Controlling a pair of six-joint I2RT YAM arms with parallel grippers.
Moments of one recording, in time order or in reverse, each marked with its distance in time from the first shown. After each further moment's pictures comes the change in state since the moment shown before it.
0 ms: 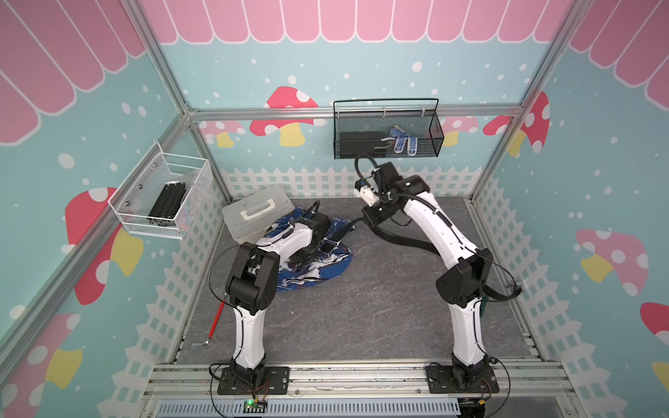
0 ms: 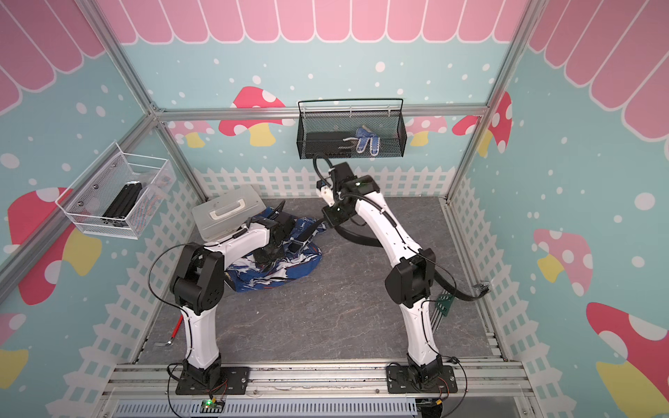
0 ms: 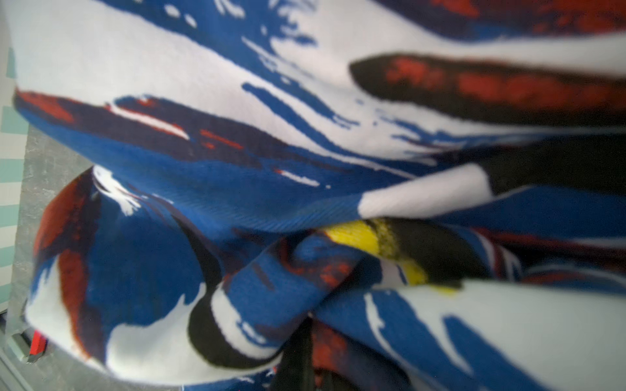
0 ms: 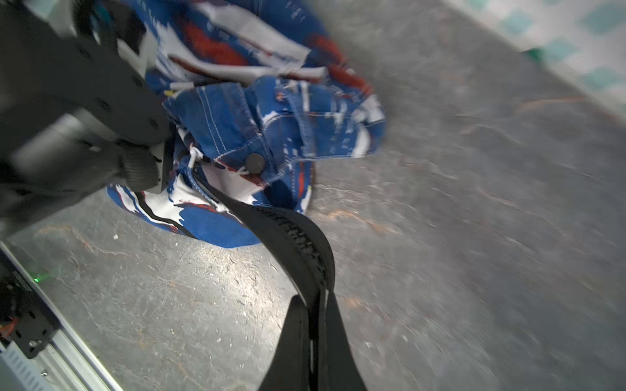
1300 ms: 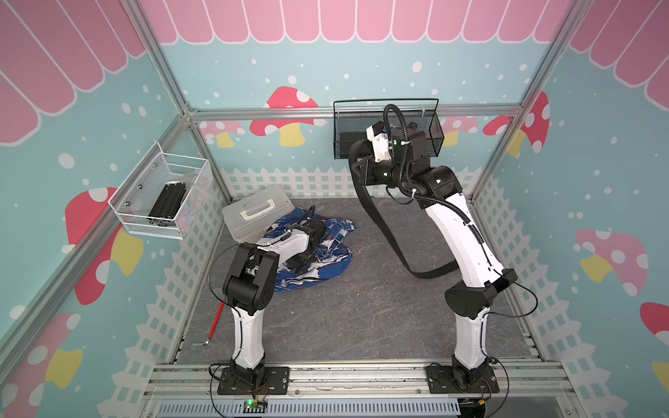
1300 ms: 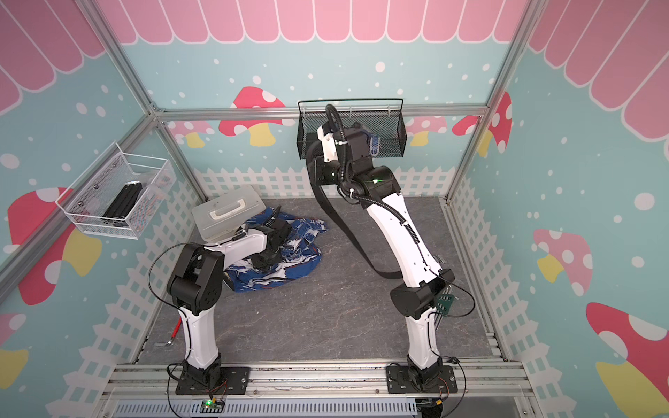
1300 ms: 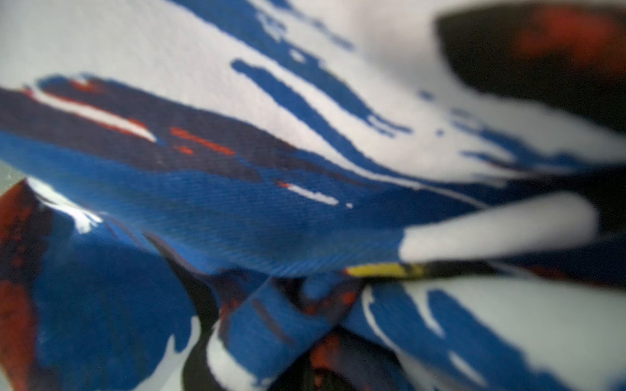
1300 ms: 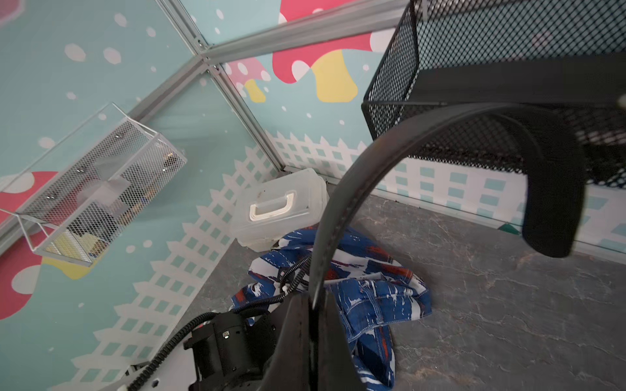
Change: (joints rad) left arm 0.027 -0.013 -0.126 0.130 0.000 0.027; right arm 0.107 -0.177 -0.027 0.432 0.008 0.414
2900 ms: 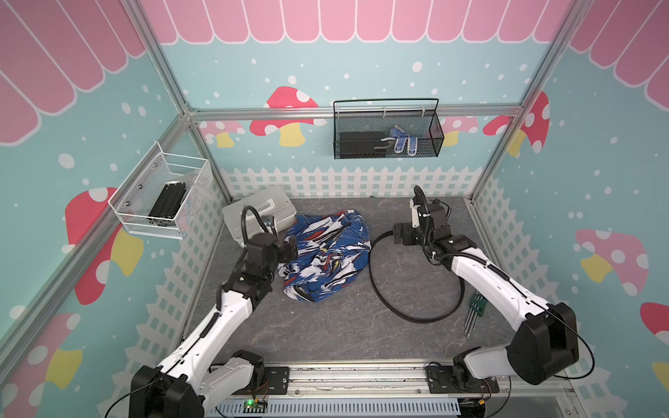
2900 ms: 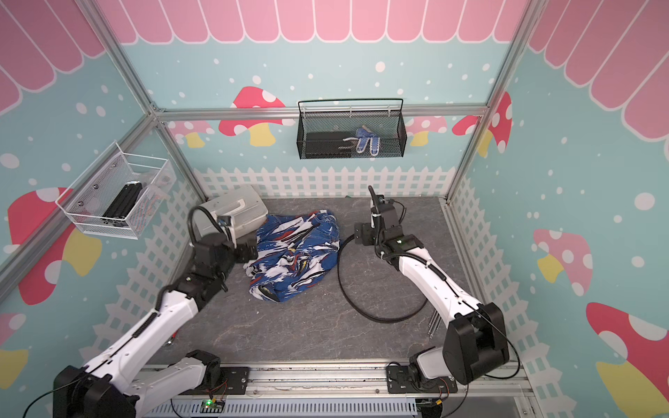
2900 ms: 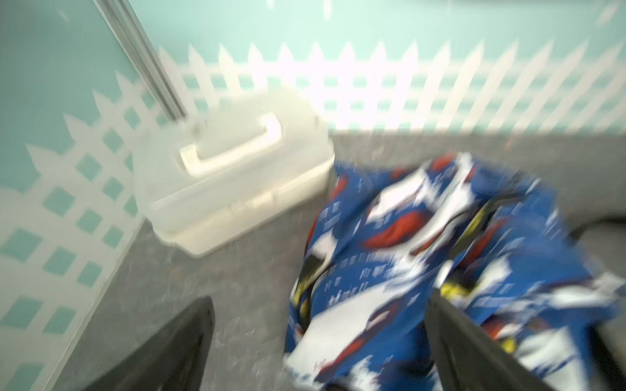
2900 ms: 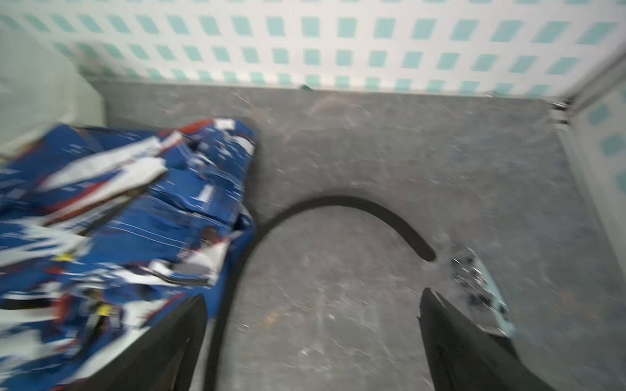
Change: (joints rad) left arm 0.098 -0.975 -0.835 0.890 0.151 0.695; right arm -0.204 -0.583 -1.408 0.550 0.365 -0.168
